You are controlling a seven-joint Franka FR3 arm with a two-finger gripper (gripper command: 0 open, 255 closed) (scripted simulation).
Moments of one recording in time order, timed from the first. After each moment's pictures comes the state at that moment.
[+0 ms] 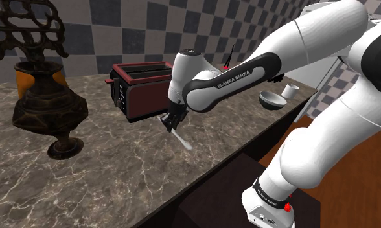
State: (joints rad) arm 0.02 -0.18 0.24 -2.50 -0.05 2.40 0.42
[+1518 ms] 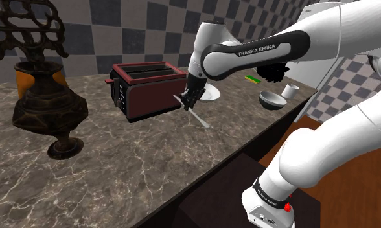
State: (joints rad) arm -0.03 -0.37 0.11 -2.46 -0.03 2.16 0.22
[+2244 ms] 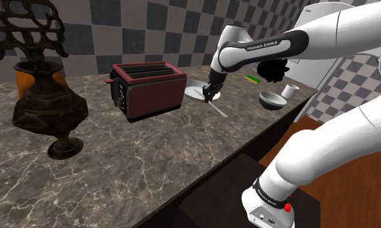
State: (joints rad) arm -0.14 -0.39 -0.10 -2.47 -0.09 2.18 -0.06
